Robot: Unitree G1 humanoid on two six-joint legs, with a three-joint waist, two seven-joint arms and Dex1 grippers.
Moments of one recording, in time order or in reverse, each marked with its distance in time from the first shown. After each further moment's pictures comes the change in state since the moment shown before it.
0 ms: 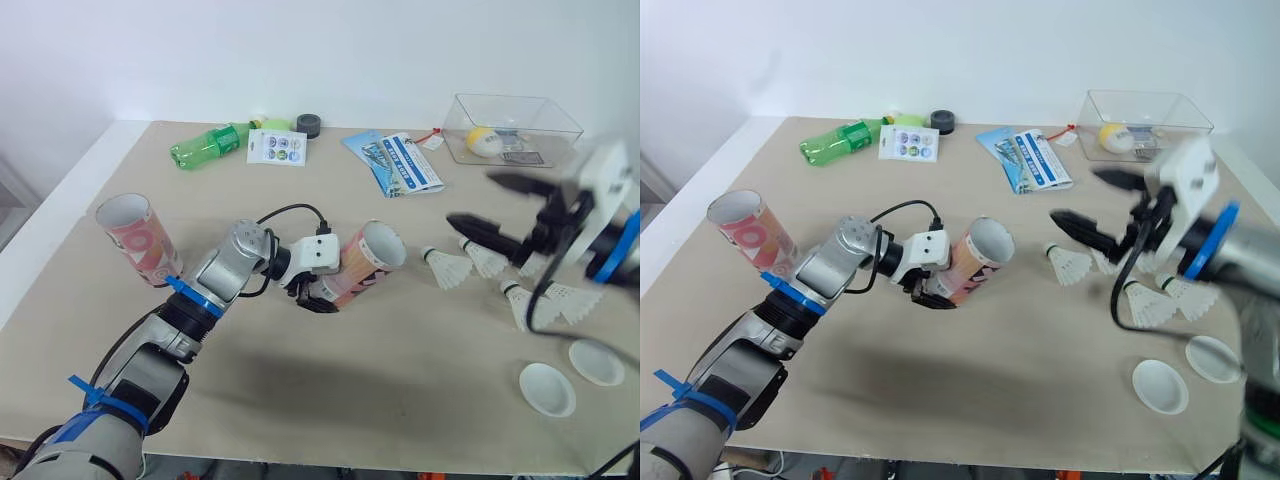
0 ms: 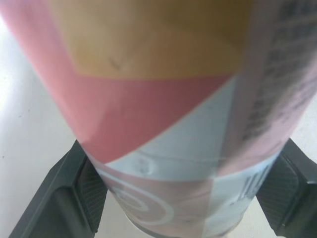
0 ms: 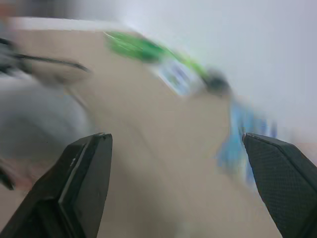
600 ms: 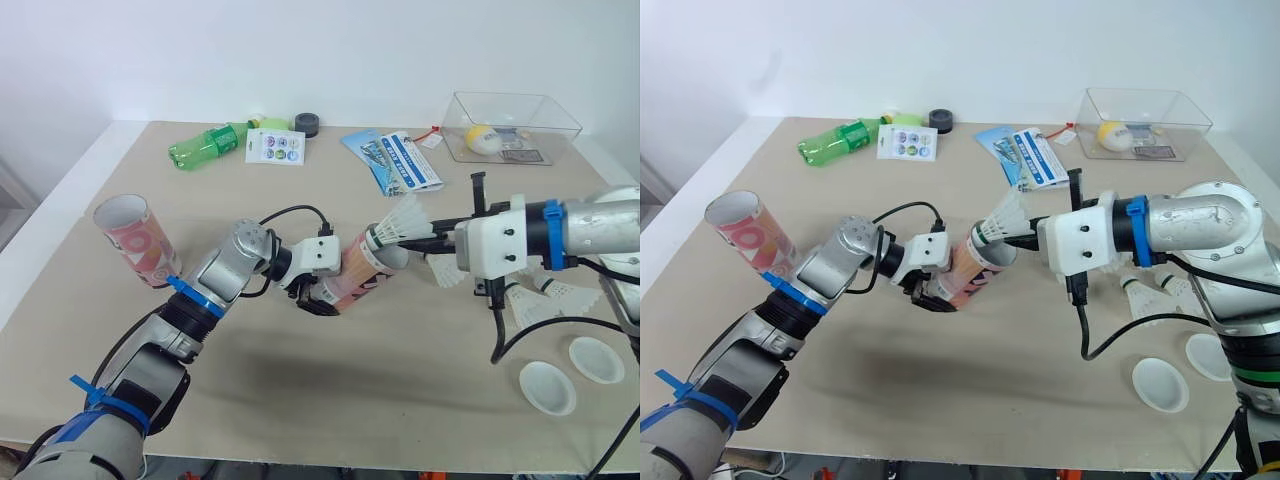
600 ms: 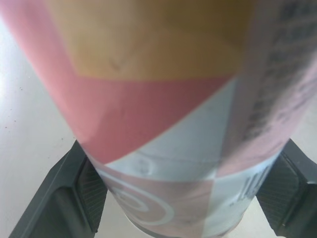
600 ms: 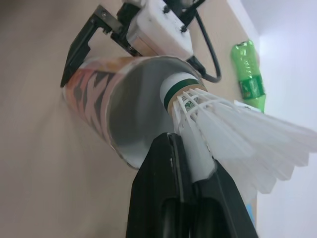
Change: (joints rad) left arm -0.001 -0.015 0.000 -0.002 0.005 -0.003 -0.028; right arm -0.523 -0.297 0.509 0.155 -0.395 -0.804 0.549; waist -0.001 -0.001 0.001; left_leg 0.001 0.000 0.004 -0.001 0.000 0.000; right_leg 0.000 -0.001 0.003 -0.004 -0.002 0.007
